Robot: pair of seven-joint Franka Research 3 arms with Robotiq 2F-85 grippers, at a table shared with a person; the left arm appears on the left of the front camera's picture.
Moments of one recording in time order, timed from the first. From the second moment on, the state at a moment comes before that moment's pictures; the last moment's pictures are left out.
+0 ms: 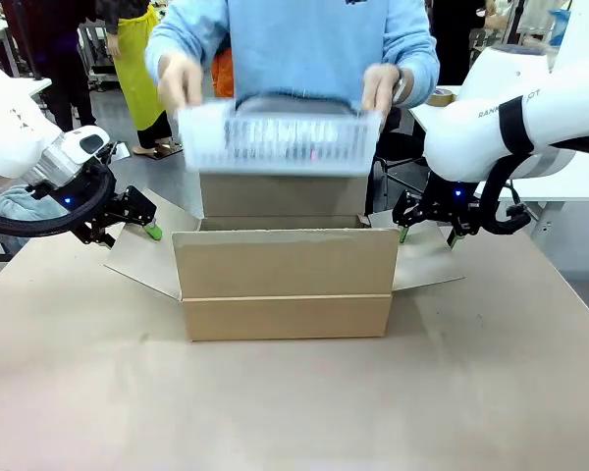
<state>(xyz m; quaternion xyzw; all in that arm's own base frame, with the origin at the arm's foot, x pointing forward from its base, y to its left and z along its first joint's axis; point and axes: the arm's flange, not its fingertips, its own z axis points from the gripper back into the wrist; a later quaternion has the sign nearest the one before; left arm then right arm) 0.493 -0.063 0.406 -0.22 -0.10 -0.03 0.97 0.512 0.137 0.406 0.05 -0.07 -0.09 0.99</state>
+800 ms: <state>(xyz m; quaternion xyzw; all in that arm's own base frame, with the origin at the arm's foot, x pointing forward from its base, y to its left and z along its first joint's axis) 0.493 -0.063 0.406 -0.22 -0.10 -0.03 0.97 0.512 0.137 0.406 0.05 -0.07 -0.09 0.99</state>
